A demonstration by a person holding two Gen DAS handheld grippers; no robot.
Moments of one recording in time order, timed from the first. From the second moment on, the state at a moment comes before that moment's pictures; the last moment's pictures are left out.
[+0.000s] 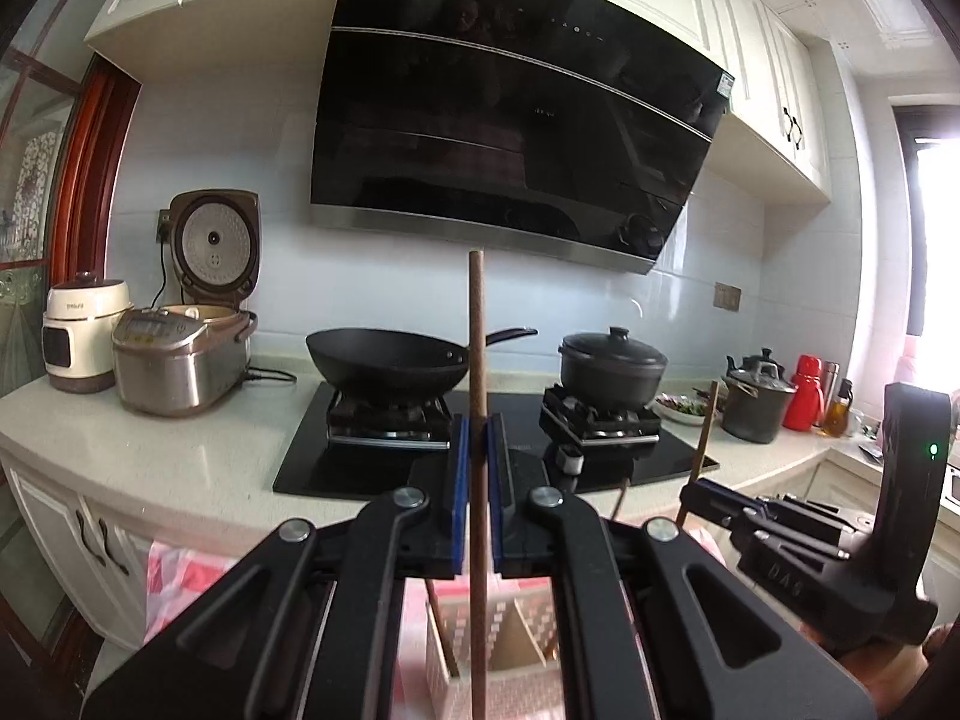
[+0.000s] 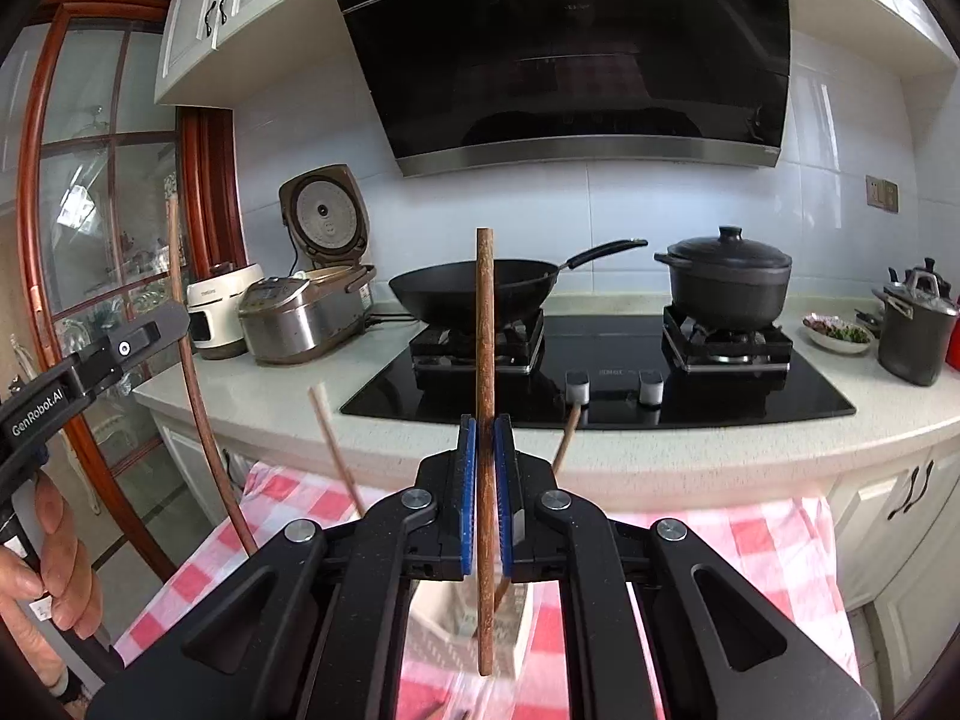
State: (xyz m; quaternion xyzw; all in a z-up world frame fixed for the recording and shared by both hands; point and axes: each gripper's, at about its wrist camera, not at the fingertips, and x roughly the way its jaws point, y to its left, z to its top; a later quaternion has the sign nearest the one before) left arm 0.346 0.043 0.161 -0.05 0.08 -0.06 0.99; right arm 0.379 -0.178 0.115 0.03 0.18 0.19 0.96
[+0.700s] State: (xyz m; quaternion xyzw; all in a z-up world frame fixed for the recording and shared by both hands) left arm 0.417 0.029 0.065 -0.06 0.15 -0.04 0.99; right arm 0.433 -0.142 0.046 0.01 0.26 0.22 0.94
